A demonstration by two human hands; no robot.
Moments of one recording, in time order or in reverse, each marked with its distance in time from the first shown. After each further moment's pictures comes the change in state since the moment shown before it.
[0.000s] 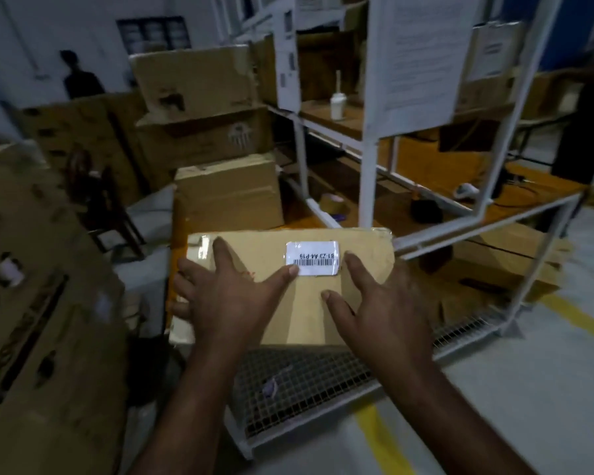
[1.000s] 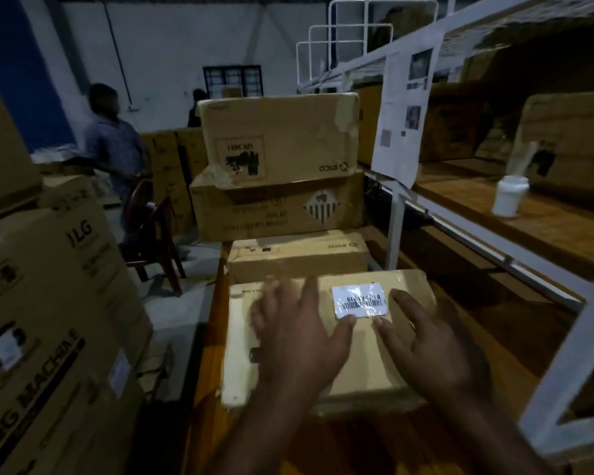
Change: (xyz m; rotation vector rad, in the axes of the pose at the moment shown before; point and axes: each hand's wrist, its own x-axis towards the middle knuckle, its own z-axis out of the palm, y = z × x) left_hand 0.292 0.031 0.082 -0.016 0.008 0.299; right_hand 0.318 -0.081 0.172 0.043 -0.076 -0.107
